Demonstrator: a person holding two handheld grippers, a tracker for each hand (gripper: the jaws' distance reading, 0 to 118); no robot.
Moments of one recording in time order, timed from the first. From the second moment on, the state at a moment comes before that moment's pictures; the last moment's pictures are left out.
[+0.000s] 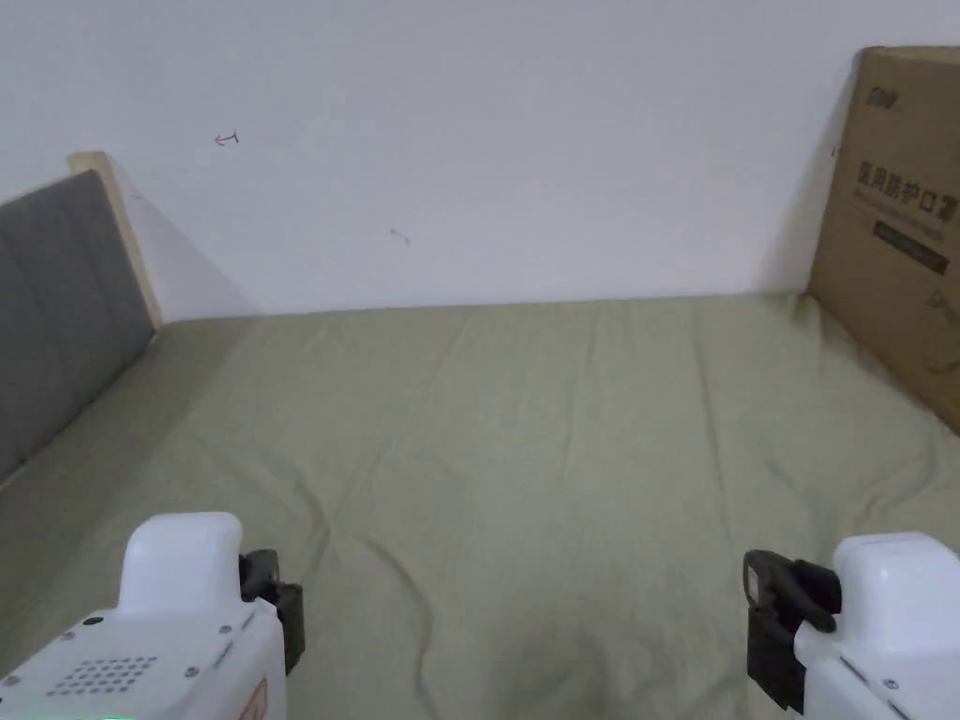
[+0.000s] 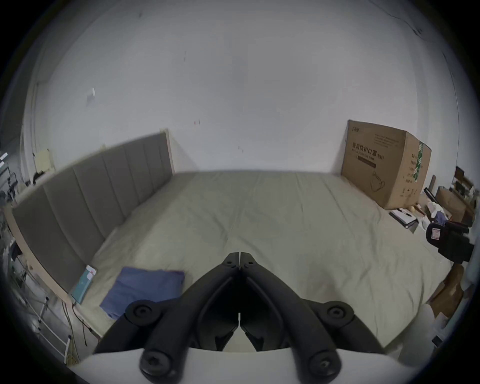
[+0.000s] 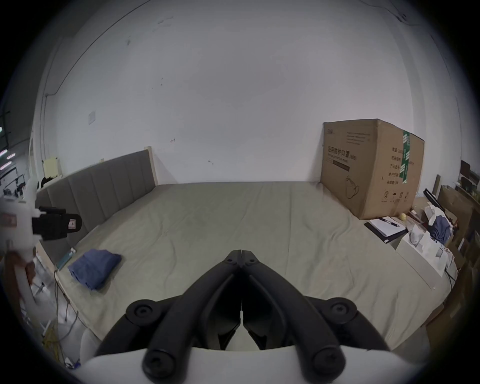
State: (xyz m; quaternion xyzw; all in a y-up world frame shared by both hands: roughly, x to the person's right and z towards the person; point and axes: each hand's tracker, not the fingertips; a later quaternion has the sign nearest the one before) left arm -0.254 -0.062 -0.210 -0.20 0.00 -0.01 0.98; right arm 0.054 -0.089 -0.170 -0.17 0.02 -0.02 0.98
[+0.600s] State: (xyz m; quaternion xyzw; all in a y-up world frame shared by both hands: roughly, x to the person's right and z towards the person) left arm -0.185 -0.008 -0.162 -0.08 -0.07 0.04 0.99; right arm 0.089 -0.046 -0.148 -0.10 0.01 -0.01 1.00
